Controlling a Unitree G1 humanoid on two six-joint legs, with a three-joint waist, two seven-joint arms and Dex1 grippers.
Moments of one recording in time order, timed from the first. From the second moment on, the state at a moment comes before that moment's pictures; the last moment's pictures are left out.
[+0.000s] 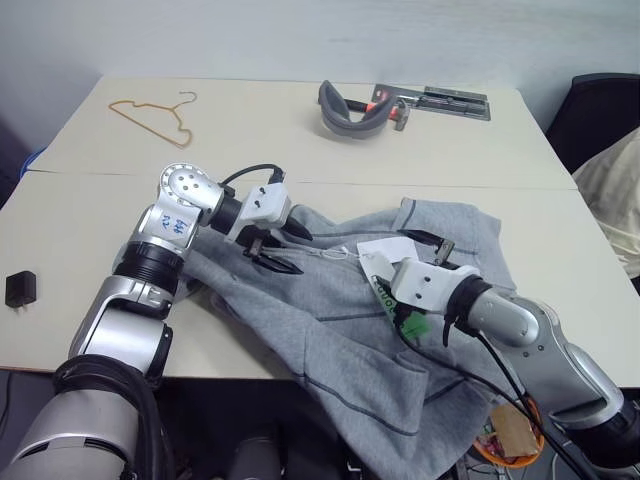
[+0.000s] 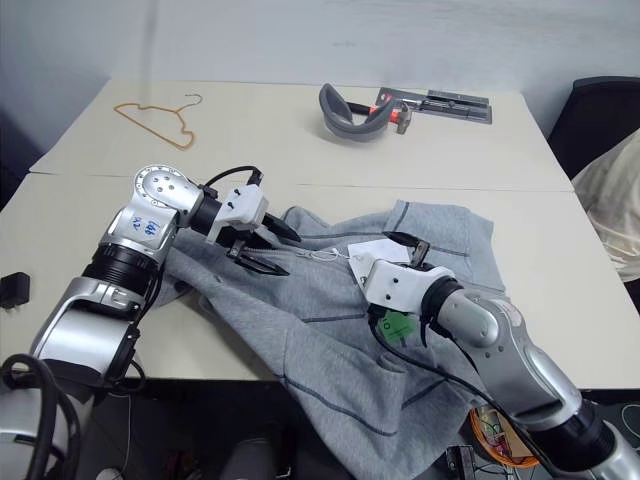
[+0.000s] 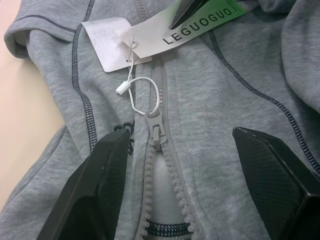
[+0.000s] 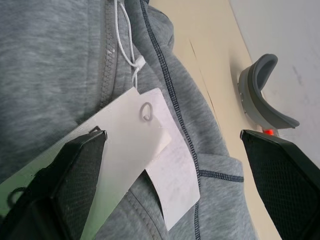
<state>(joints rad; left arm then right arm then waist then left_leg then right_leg) -1.07 0.55 -0.29 0.68 -0.09 -0.07 -1.50 -0.28 -0.76 0.30 -0.52 -0.20 0.40 0.46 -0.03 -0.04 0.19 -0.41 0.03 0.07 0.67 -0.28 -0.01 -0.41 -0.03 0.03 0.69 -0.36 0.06</state>
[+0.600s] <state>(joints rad) -1.07 0.53 -0.29 0.68 -0.08 -0.08 -1.50 -0.30 -0.62 0.42 -0.51 -0.40 0.63 0.44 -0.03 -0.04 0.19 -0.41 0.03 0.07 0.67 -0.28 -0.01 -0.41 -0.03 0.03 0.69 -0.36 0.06</state>
